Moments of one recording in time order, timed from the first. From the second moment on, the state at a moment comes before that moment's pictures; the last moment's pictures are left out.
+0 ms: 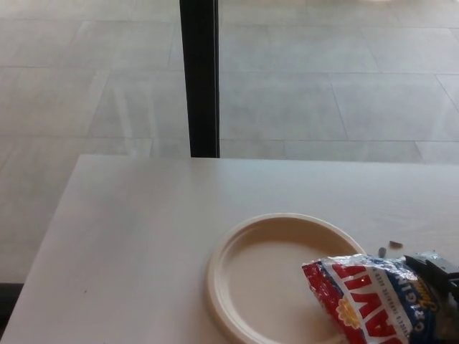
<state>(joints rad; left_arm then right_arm) 0.25 0.60 0.36 1.32 -0.06 -0.17 -0.14 -0.18 -0.83 0.34 0.49 -0.57 -0.45 -0.08</state>
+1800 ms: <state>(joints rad) 0.26 0.57 0.37 1.32 -0.08 -0.19 -0.16 -0.07 -0.53 0.16 0.44 -0.45 -0.27 -0.34</state>
